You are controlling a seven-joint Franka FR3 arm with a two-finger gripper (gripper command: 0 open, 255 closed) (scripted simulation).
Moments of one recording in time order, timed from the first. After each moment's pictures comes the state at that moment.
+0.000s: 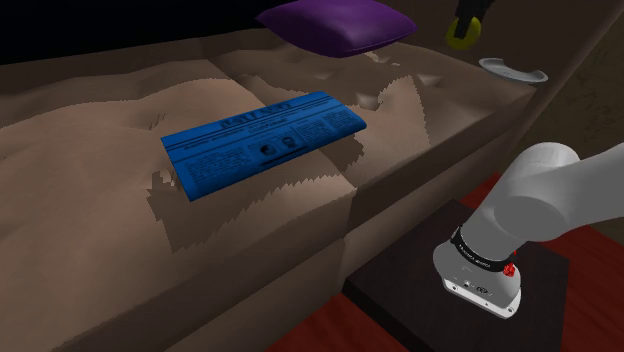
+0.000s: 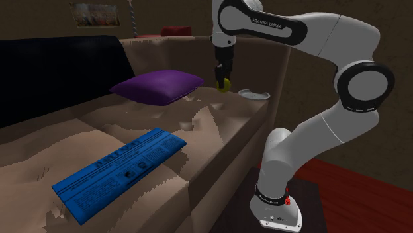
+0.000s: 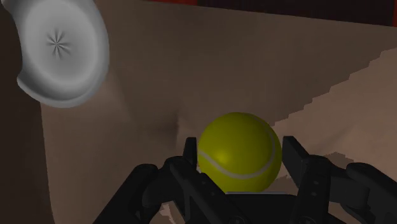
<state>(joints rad) -0.04 -0.73 -0.20 -2.06 -0.25 1.34 -0.17</state>
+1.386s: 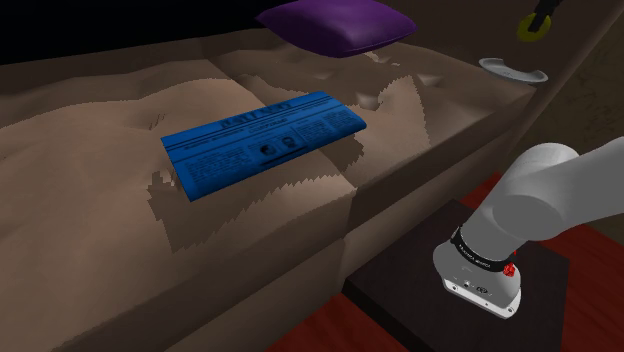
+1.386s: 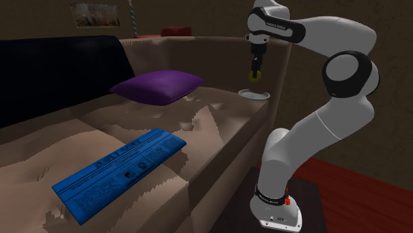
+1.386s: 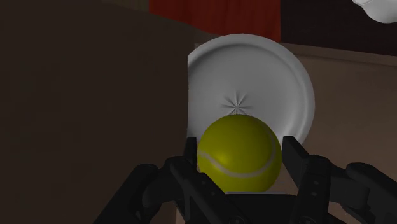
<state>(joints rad) -0.07 -0.65 -0.67 -1.87 -0.50 1.41 -0.67</state>
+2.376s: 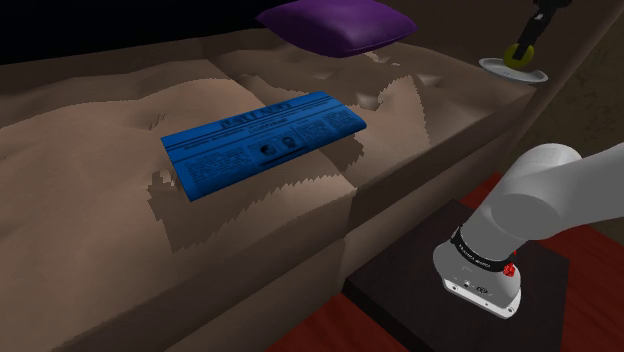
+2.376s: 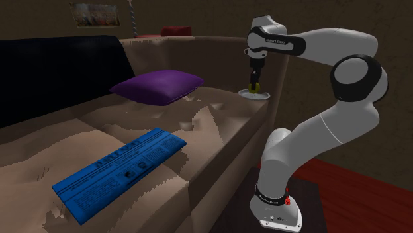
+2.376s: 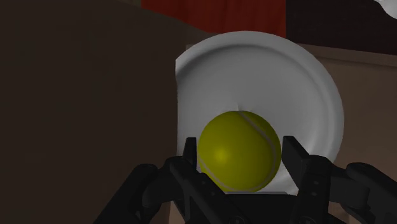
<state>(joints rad) -0.10 -0.72 -0.70 -2.08 -0.54 1.55 -0.63</state>
